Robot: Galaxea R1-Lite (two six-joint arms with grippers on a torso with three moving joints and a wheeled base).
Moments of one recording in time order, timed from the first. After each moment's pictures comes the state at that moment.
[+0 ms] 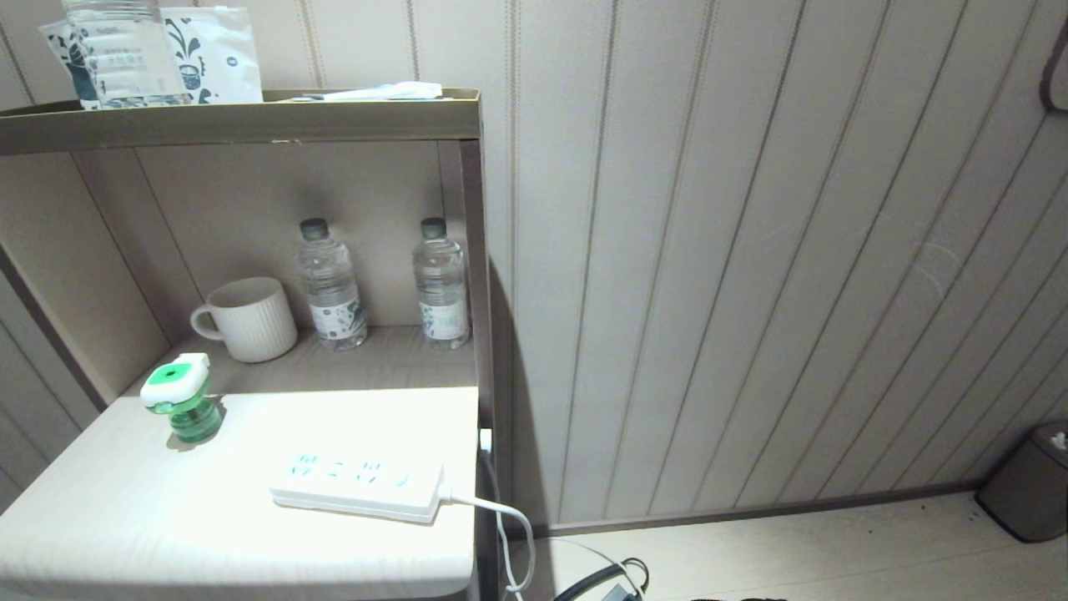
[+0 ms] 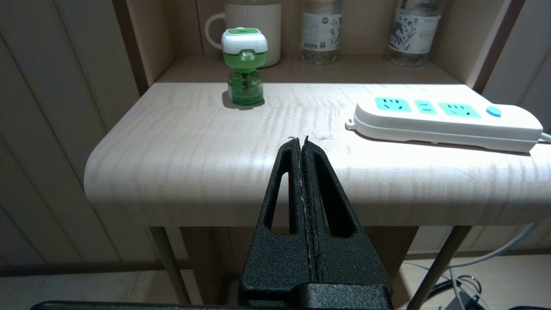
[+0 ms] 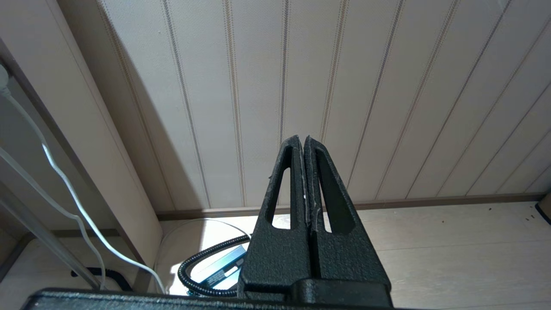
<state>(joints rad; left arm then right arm) 0.00 0.00 0.00 -0.09 -0.01 0.00 0.00 0.01 0.00 0.01 -0.01 0.03</state>
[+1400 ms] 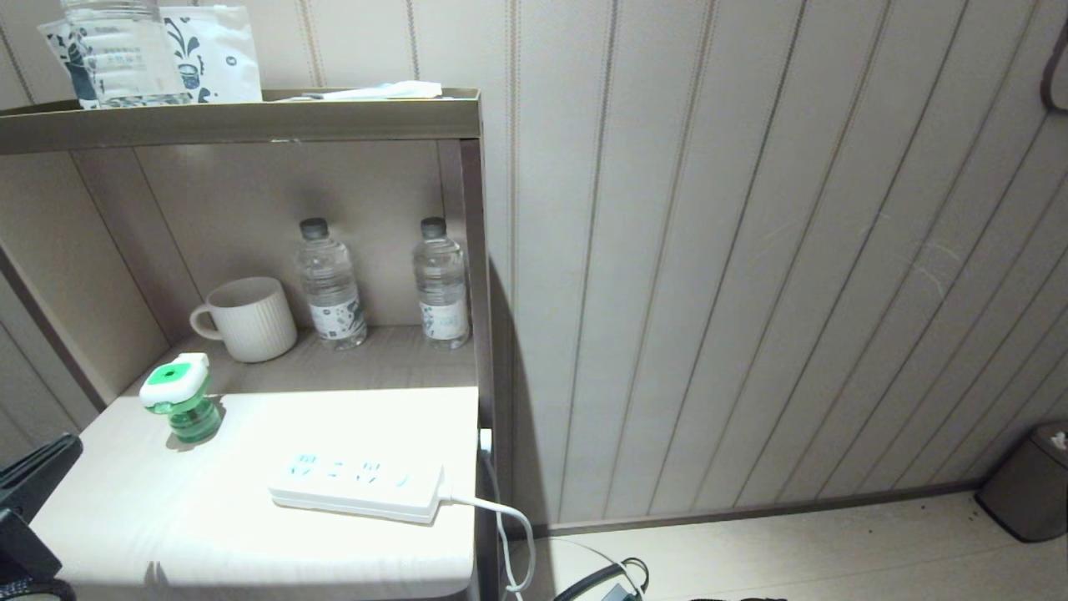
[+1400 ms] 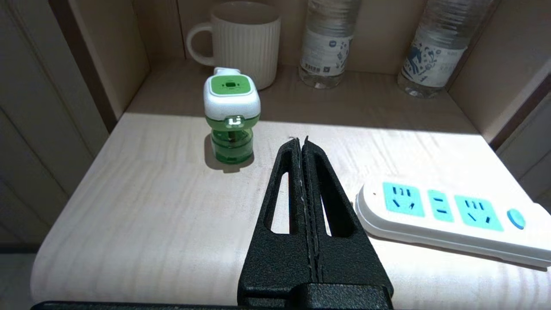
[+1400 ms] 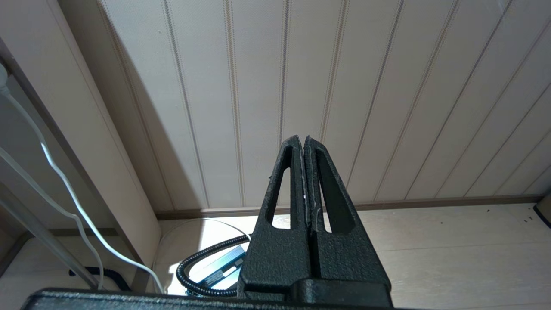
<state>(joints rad) 0.01 0.84 -0.15 -0.62 -0.01 -0.08 0.00 0.01 0.00 0.01 -0.01 0.02</state>
